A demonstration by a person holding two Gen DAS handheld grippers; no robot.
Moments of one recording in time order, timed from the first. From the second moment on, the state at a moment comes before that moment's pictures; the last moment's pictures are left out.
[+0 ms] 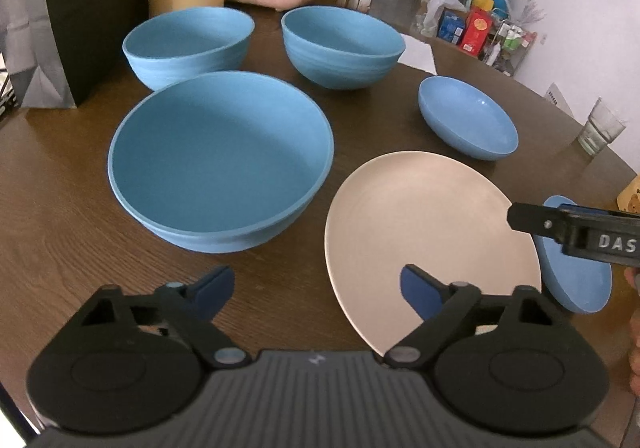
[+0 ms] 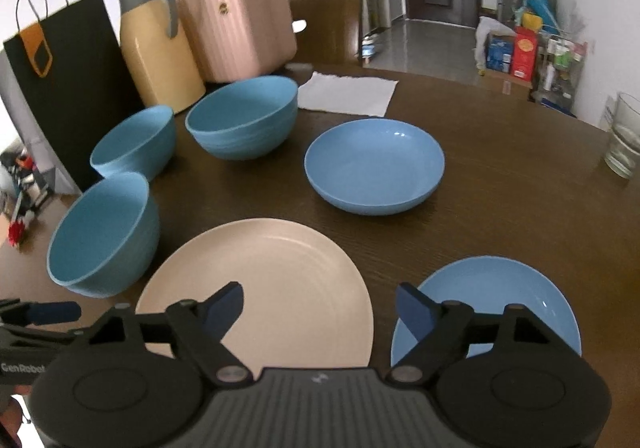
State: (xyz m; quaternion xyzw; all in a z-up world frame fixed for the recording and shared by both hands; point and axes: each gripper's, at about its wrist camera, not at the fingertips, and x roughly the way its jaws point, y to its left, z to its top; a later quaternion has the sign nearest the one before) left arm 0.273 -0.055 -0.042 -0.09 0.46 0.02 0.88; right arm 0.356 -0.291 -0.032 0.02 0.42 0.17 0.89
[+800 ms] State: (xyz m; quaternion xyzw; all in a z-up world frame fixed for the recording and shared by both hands) left arm 0.299 -0.065 -0.057 -0.12 0.50 0.03 0.85; right arm 0.386 -0.302 -0.065 0.02 0.46 0.20 0.87
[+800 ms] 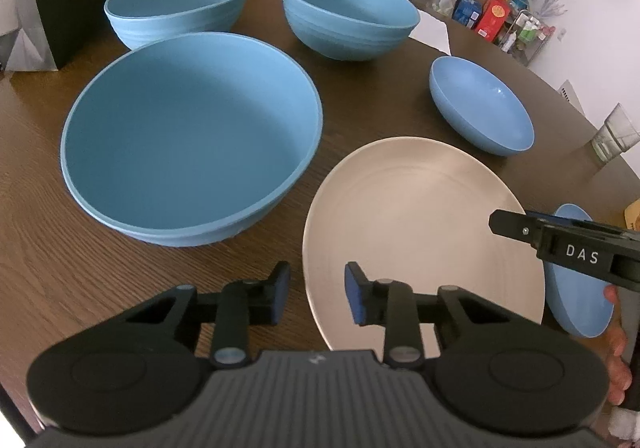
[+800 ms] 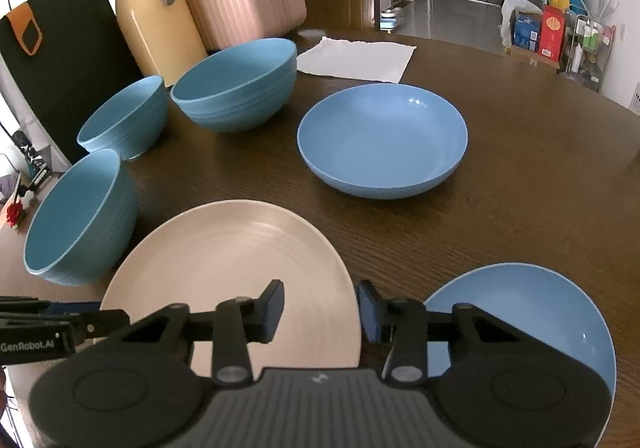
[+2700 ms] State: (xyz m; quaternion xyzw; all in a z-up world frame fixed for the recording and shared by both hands) left arm 0.285 -0.065 -0.051 -0.09 0.49 0.03 0.86; right arm 0.343 -0.311 -0.064 0.06 0.45 0.17 0.88
